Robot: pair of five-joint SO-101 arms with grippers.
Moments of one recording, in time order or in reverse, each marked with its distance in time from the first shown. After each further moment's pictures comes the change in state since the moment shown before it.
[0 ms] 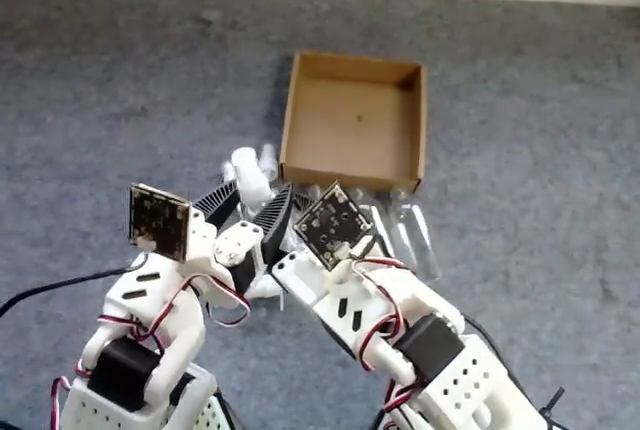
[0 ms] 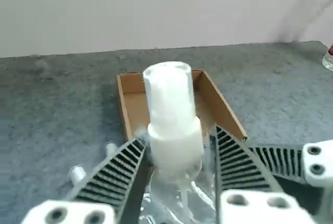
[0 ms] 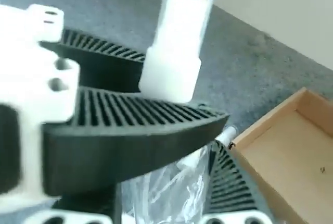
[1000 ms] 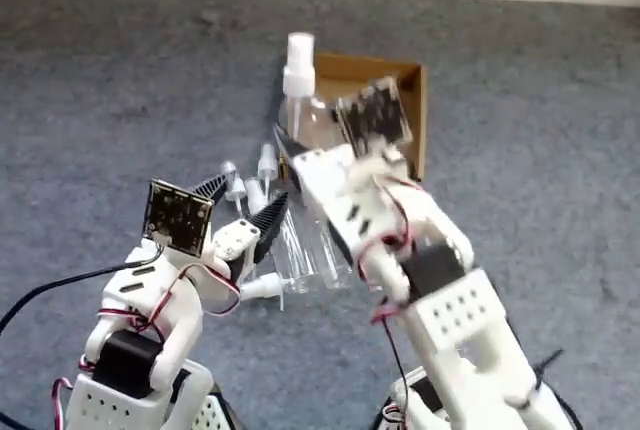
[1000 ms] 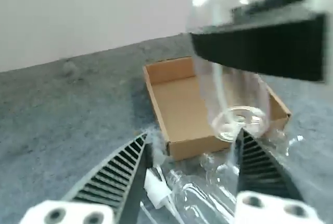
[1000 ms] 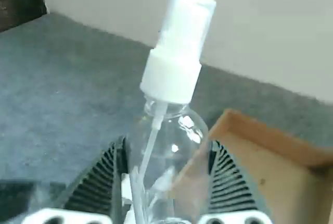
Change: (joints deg) left arm -5.6 0.4 2.4 0.0 -12.8; right arm 13.9 27.4 -26.5 -2.4 -6.8
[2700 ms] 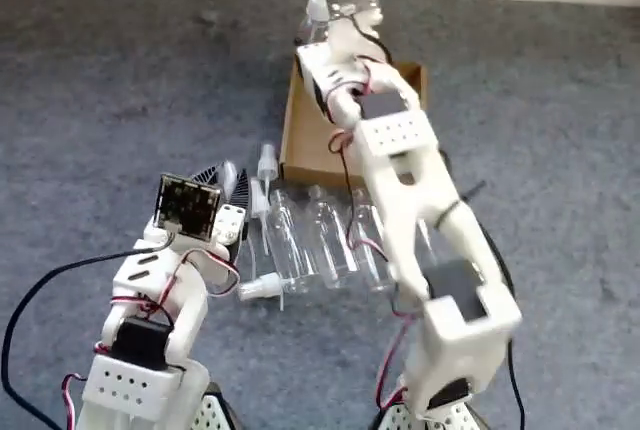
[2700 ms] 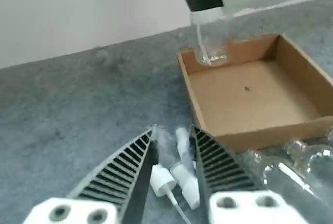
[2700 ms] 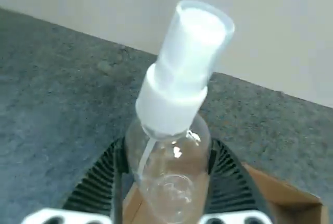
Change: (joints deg) left arm -7.1 6.6 9.6 -15.2 -2.3; right arm 10.7 61.1 -47.0 -7.6 4.0
